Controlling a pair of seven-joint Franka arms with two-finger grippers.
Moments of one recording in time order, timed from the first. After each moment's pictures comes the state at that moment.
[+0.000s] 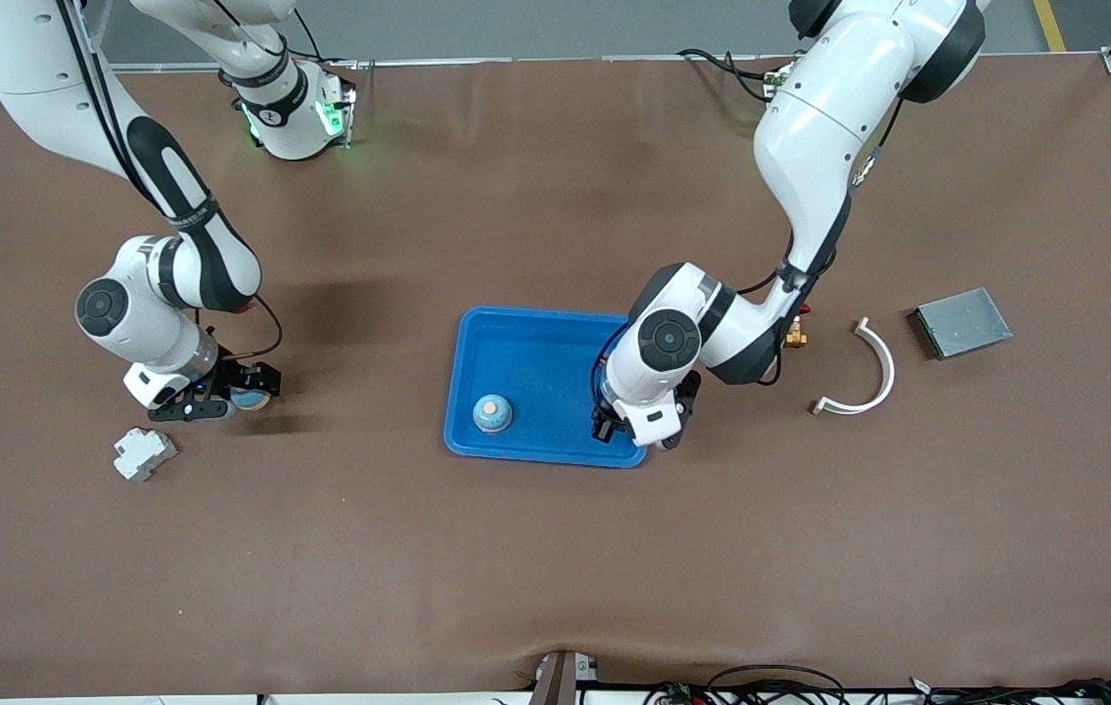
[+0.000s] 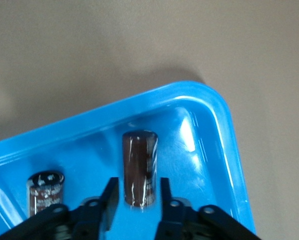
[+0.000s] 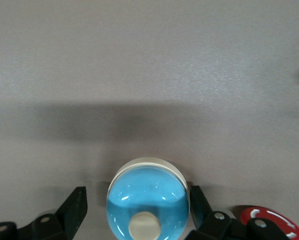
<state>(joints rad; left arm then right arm) -0.47 0.86 -0.20 -1.40 0.02 2.32 -1.75 -0.07 0.45 0.05 -2.22 0.08 2.69 -0.15</state>
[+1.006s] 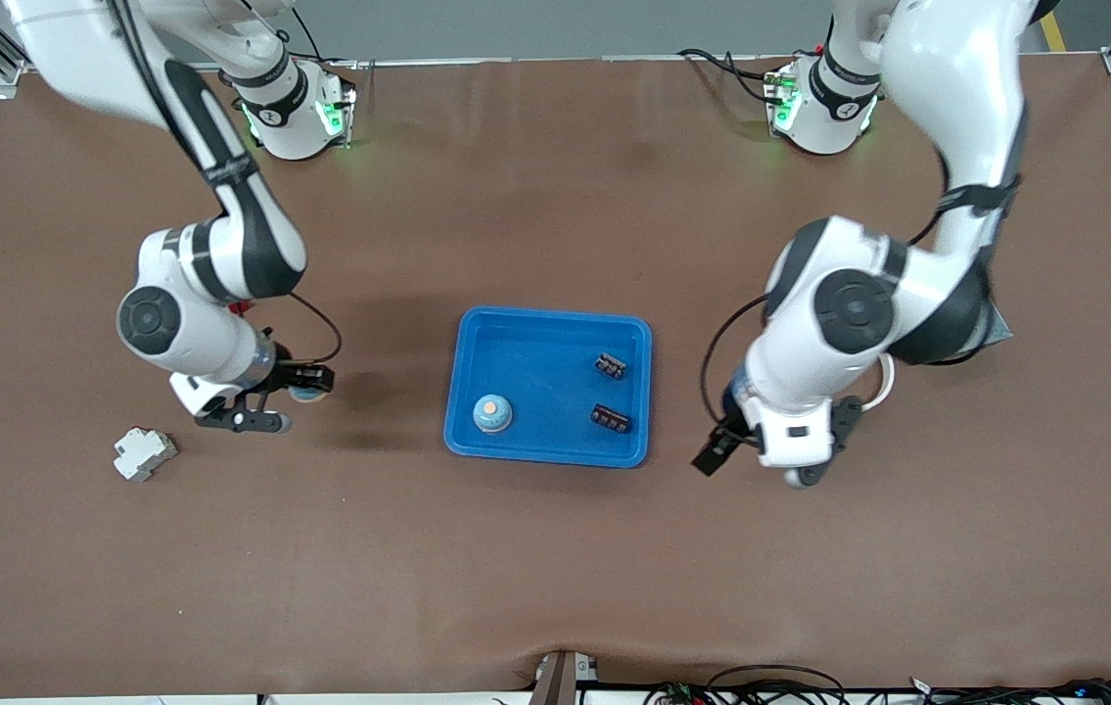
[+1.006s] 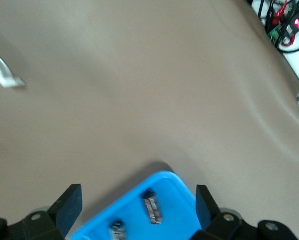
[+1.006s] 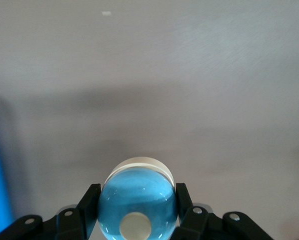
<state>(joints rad) -0.27 0.55 -0.17 -1.35 0.05 1.99 -1.24 0.20 0.34 0.06 -1.95 0.08 2.20 0.37</state>
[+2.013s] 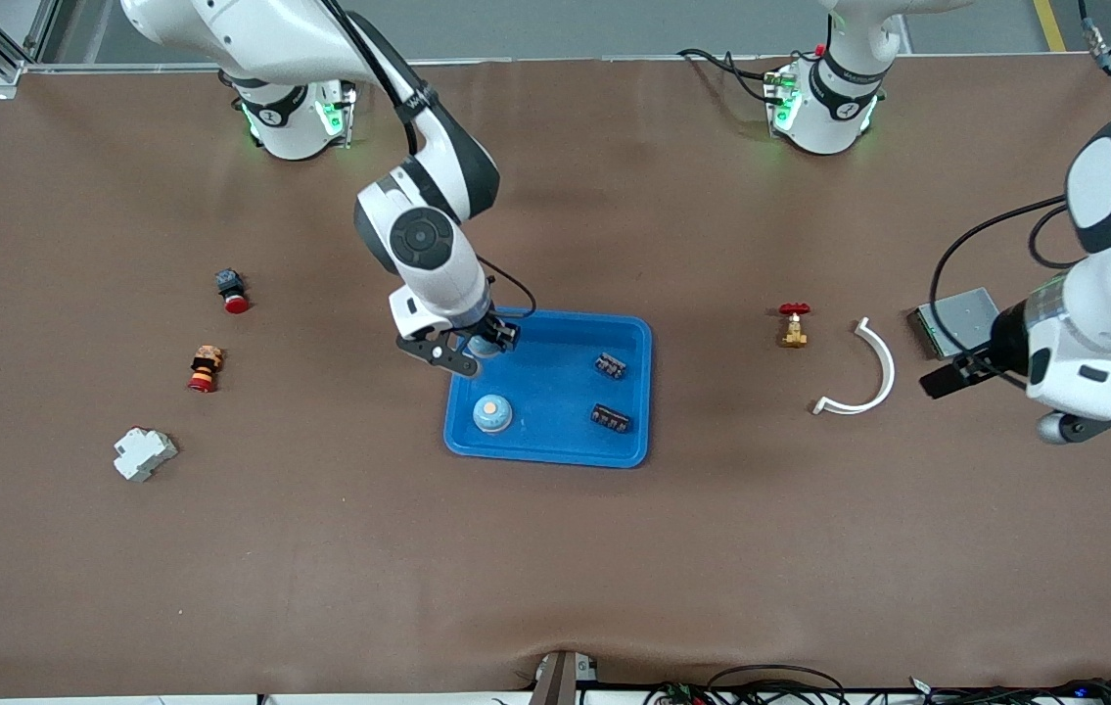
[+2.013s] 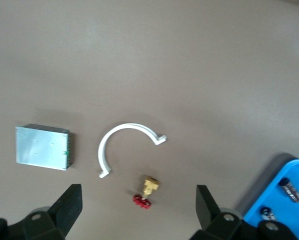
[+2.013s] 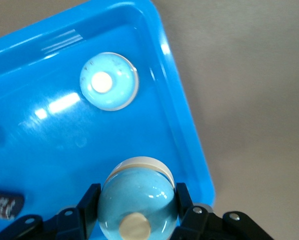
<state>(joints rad) 0.06 0.27 -0.17 -1.48 0.06 1.69 -0.53 0.62 0.52 0.05 -1.79 0.07 2.32 1.03</state>
